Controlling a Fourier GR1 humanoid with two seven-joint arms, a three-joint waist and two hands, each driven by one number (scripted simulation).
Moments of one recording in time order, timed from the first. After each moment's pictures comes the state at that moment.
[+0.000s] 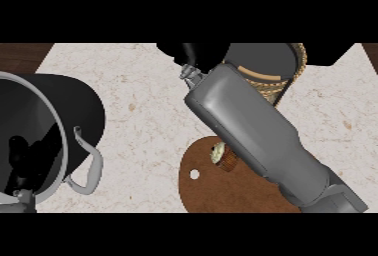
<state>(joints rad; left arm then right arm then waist) -0.01 0.38 0.05 -1.39 0.11 -0.05 0.15 -1.21 -0.01 0.36 -1.05 1.16 -0.30 1.11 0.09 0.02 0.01</state>
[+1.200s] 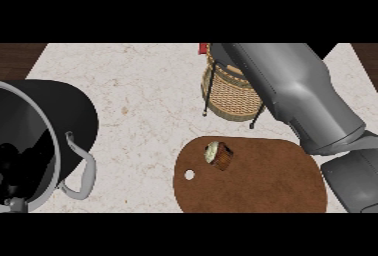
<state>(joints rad) 0.04 0.38 0.08 -1.41 0.12 -0.05 0.14 -1.53 -0.14 0.27 -0.38 1.22 -0.18 0.77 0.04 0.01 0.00</state>
